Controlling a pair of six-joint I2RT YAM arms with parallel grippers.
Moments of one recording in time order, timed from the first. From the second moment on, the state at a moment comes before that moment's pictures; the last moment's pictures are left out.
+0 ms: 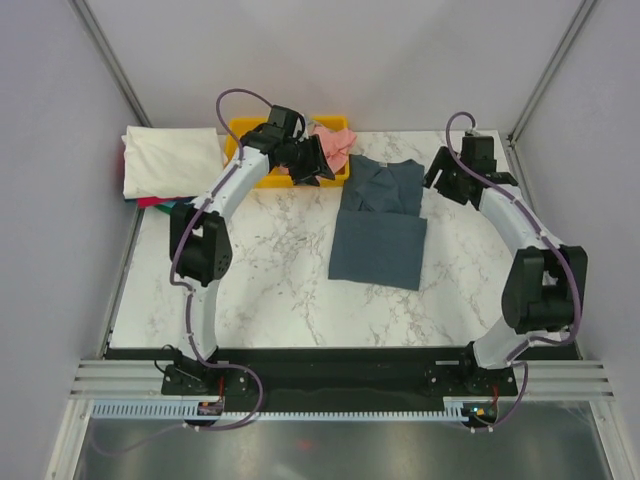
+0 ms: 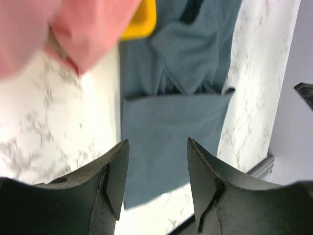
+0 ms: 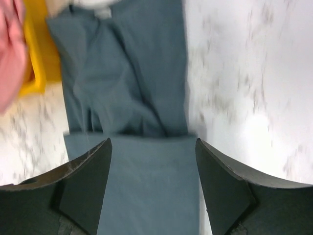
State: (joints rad) left arm -0.38 2.21 2.10 -0.75 0.38 -0.57; right arm 0.03 1.71 1.37 -0.39 -0.06 0.49
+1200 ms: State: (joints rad) left arm -0.55 1.68 0.86 -0.05 0.44 -0.64; right arm 0.04 1.26 0.44 -0.15 -0.42 0.63
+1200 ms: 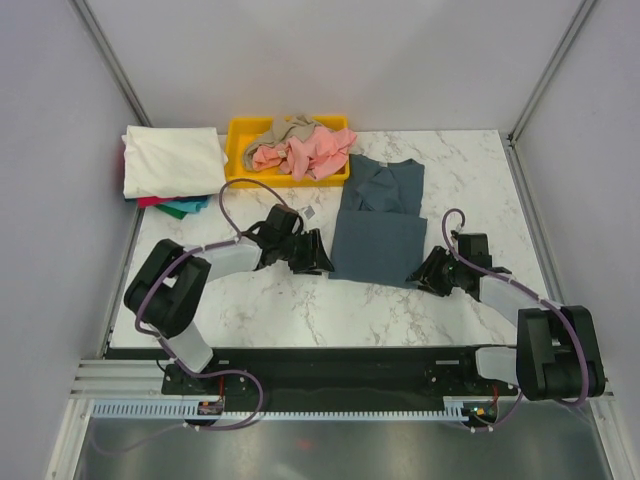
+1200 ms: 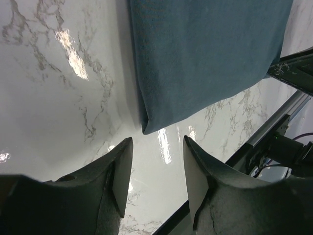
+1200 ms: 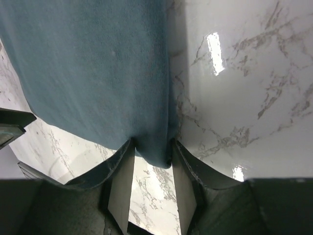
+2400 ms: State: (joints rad) left arm -0.67 1.63 0.86 -0.04 0.34 -0.69; right arm 0.04 1.16 0.43 -0.24 -0.39 0.61
